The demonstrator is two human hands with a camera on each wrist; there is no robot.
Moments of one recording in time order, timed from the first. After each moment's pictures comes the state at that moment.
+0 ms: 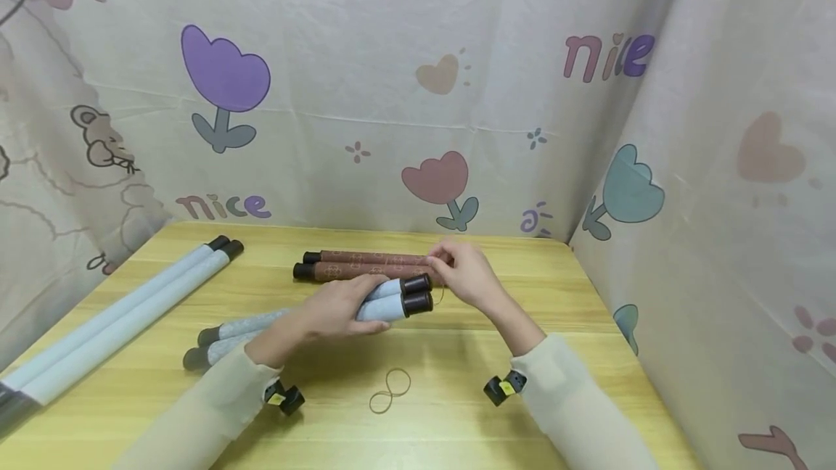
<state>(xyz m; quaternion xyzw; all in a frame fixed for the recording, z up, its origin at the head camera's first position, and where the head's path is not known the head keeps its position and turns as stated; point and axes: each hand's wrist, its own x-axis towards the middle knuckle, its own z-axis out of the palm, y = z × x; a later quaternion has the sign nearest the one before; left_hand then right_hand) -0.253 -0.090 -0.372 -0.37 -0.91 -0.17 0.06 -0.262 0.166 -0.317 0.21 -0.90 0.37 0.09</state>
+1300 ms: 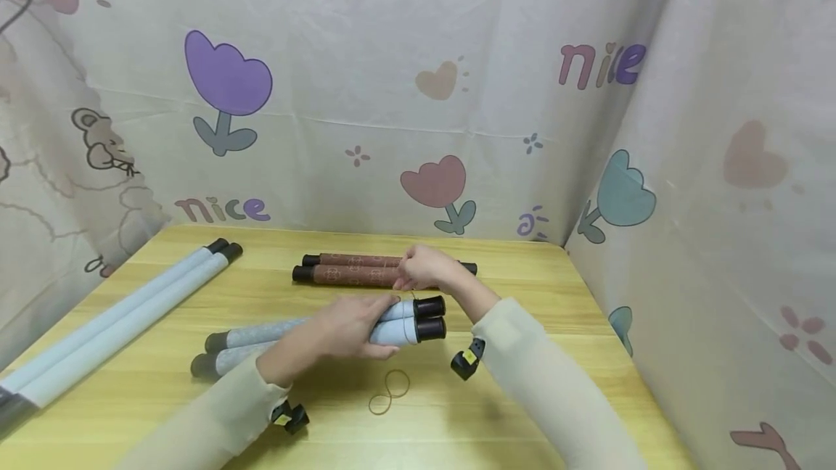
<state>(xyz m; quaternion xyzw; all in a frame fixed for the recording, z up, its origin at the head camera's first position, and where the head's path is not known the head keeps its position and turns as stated) -0.232 -0.074 -0.376 -0.43 -0.89 -0.09 0.09 -0.284 0.110 -0.304 0.13 -0.88 0.40 -0.20</state>
